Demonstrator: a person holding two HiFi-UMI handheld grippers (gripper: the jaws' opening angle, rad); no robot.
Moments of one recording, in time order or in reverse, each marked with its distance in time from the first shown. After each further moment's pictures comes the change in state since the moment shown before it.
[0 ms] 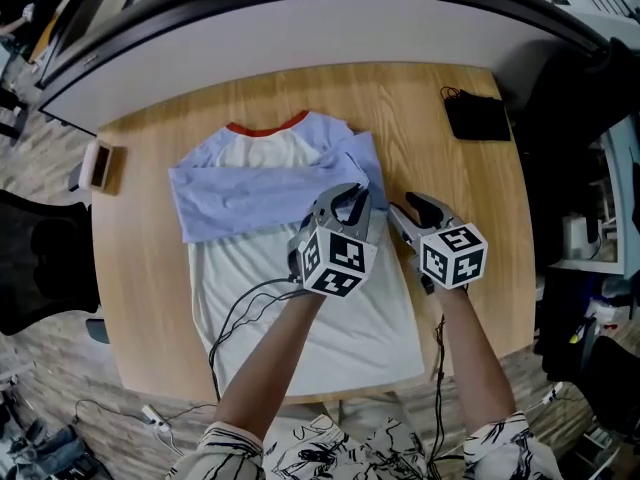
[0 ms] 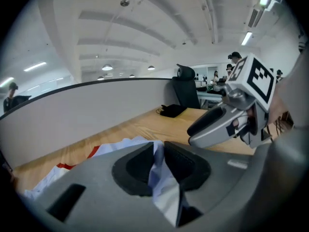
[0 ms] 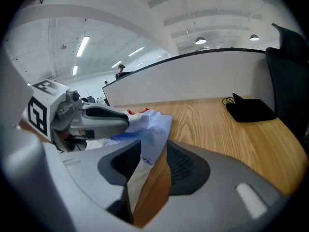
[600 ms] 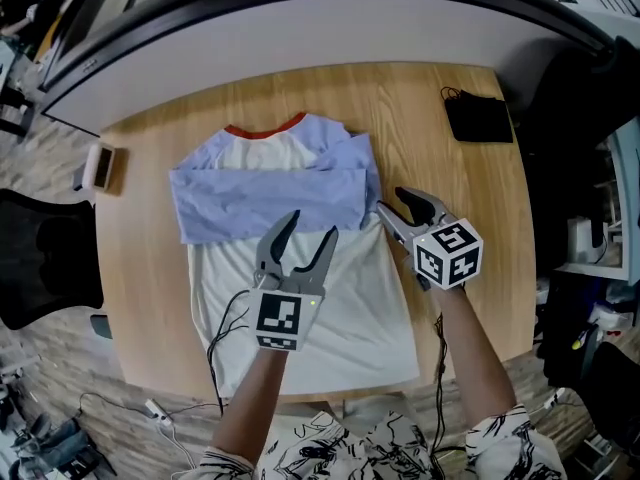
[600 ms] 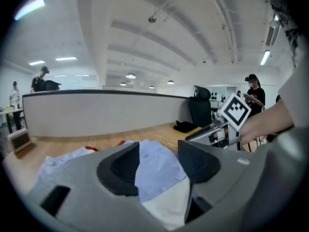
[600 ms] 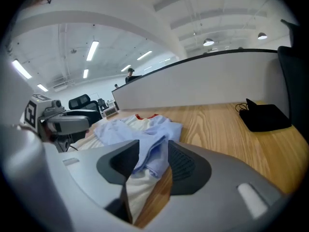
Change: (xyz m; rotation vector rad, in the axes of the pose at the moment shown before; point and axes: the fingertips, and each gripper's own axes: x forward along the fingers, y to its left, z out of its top) left arm -0.097 0.027 -0.001 -0.224 -0.169 0.152; right arm 0.011 0.011 0.019 -0.049 -0.033 0.122
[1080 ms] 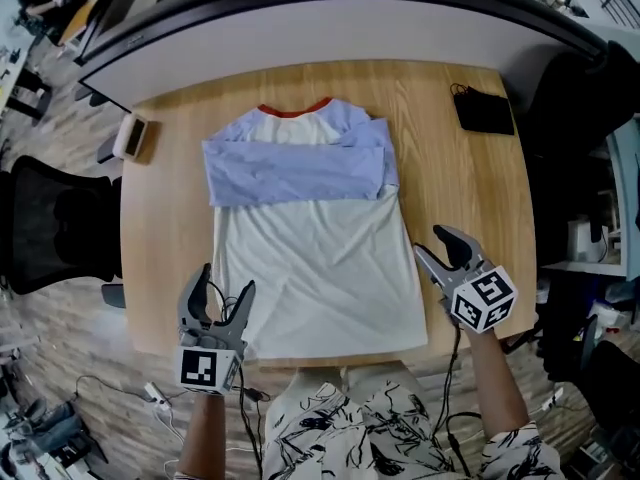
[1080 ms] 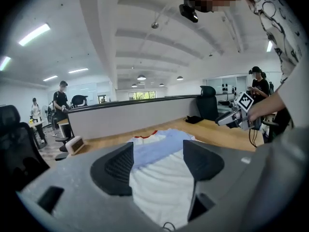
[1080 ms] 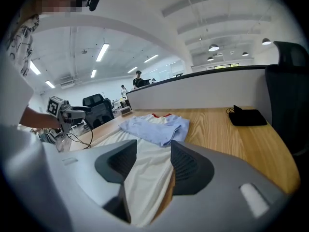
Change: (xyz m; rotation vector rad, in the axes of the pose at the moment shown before) left arm -0.246 0.061 -0.014 0.065 0.047 0.176; right arm -0.136 0.081 -0.033 -0.052 -0.030 0.022
